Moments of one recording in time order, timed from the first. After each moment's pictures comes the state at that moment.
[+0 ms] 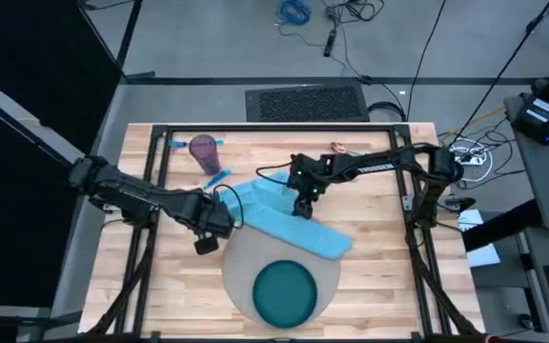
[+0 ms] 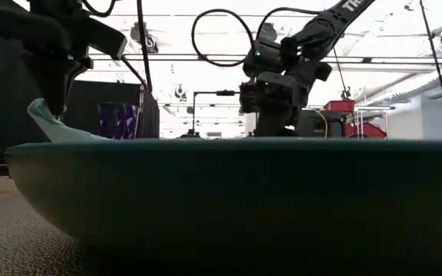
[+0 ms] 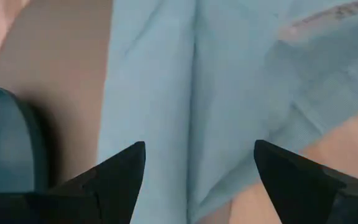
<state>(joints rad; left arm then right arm) -0.26 1.46 1.08 -1.24 -0.14 -0.57 -0.25 1.80 1.09 -0.41 -0.38 0.22</state>
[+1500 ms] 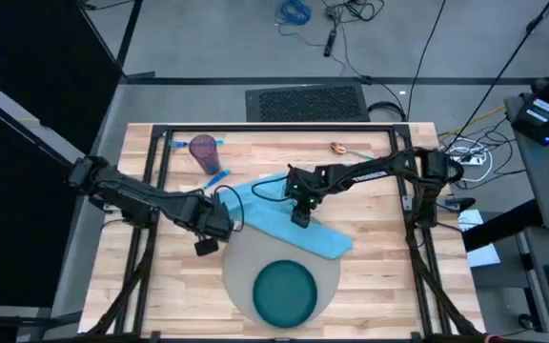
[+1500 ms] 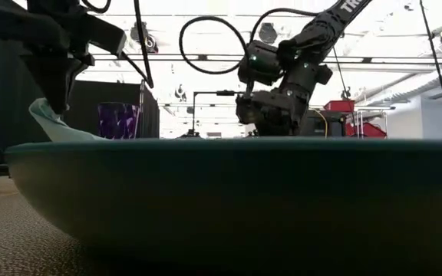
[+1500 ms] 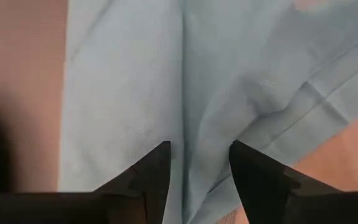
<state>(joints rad) -0.28 1.46 1.08 -1.24 -0.17 -0.57 -0.17 1.86 1.09 -0.35 -0.24 0.27</state>
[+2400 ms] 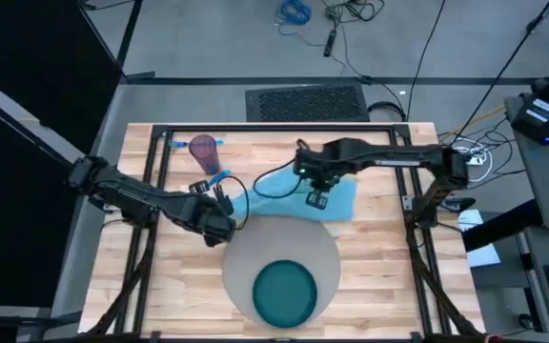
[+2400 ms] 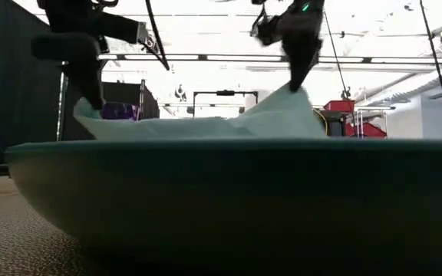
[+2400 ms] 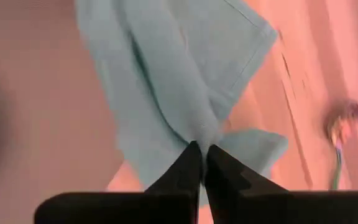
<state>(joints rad) -0.28 1.46 1.08 -1.14 -0.46 -0.57 -0.08 1.64 1.55 -1.27 0.11 0.30</state>
